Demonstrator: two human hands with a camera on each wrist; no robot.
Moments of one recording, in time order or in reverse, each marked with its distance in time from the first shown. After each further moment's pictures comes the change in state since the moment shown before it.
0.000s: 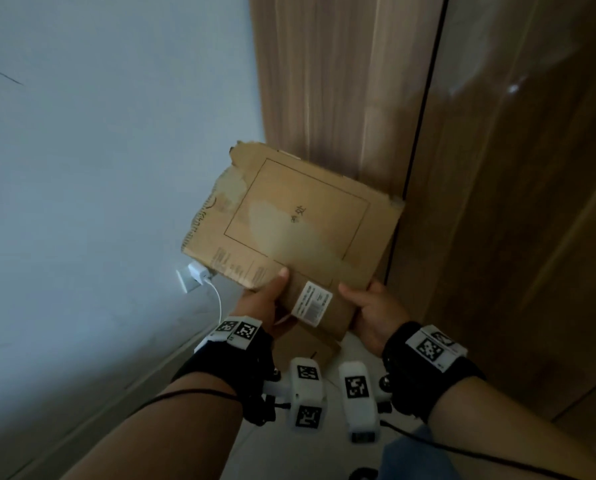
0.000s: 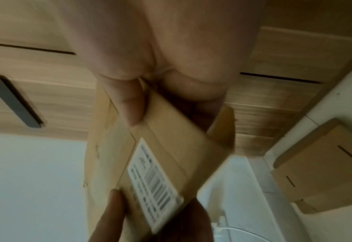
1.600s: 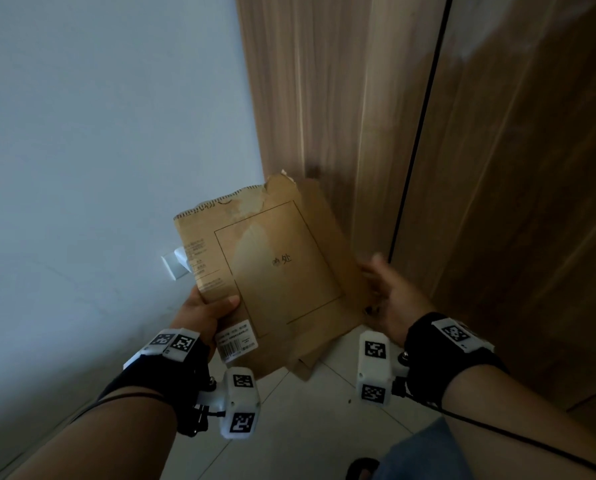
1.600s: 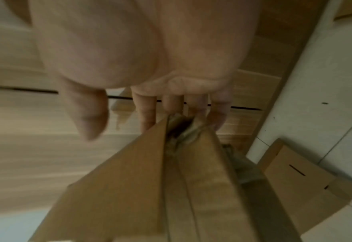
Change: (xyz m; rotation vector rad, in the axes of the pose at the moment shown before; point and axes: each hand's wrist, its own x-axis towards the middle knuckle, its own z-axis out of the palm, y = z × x) left_hand 0.047 -0.008 -0.064 0.136 0.027 0.169; right_hand 0.048 0.003 -0.063 -0.173 0.132 0.133
